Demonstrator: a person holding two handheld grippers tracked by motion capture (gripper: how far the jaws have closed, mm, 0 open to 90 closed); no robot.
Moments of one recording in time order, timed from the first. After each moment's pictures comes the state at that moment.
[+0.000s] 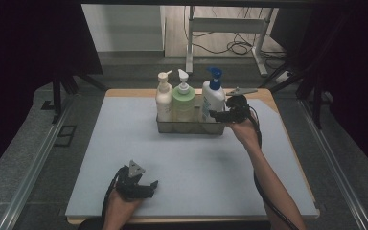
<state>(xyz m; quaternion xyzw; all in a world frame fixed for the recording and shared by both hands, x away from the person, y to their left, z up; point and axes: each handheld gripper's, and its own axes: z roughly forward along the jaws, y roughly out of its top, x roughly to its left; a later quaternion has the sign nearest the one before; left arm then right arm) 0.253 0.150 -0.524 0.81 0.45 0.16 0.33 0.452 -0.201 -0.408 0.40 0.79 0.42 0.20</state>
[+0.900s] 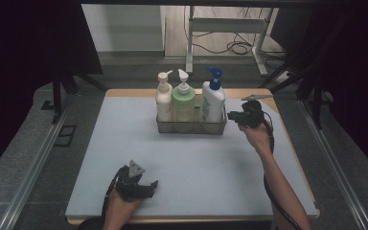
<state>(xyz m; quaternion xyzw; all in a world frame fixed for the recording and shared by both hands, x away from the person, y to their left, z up) 0.253 0.150 -0.524 0.81 0.45 0.16 0.33 0.453 -0.250 -0.429 0.45 0.78 0.40 0.16</state>
